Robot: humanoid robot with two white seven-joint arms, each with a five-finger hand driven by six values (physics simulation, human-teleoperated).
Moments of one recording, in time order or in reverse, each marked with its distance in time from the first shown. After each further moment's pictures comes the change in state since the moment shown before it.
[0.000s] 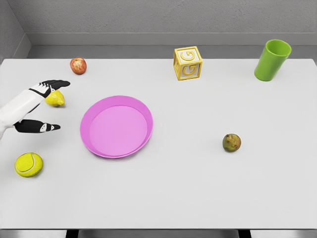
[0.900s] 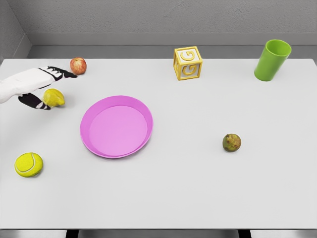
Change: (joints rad) left arm -0.499 0.207 -0.505 0.376 -0.187 0.000 0.004; right arm 0.002 0.000 0.001 0.000 0.000 0.000 0.001
